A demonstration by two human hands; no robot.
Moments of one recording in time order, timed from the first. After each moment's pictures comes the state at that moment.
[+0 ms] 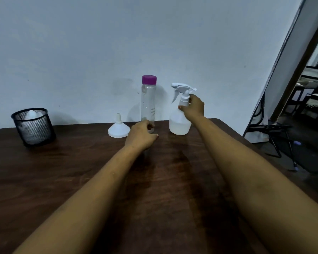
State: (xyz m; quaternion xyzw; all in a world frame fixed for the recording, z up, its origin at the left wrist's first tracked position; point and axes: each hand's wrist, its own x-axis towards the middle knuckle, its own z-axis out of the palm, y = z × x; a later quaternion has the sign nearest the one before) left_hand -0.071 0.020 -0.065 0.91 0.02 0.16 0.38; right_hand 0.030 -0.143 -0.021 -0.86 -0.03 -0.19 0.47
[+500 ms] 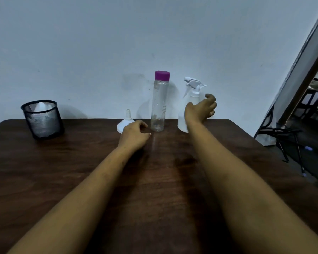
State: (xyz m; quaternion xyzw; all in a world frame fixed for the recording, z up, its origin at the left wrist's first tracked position) left_hand -0.067 0.068 -0.085 0.89 0.07 0.17 0.41; right_hand 0.022 -0.091 -0.037 -0.76 0.11 -0.32 0.55
